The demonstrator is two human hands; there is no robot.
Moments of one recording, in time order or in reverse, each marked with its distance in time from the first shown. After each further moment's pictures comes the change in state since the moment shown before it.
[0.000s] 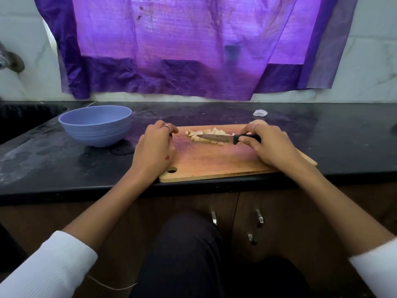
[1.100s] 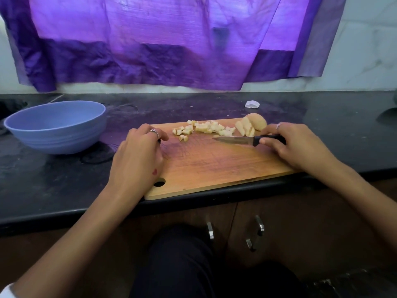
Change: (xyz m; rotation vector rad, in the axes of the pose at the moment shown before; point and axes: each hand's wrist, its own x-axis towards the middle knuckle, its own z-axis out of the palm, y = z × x) left_hand -0.002 0.000 0.002 0.042 -0.032 0.026; right_hand -0.007 0.041 -0.018 -0.112 -0.044 0.035
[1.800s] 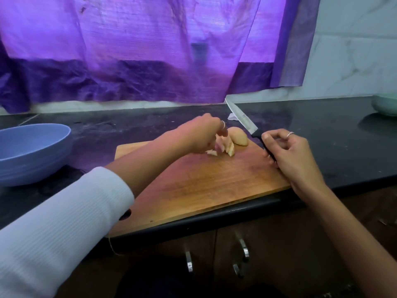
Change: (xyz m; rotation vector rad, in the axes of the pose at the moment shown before) left_hand 0.132 0.106 0.078 0.107 -0.509 0.575; right_hand -0.002 0.021 0.012 0.901 0.320 0.356
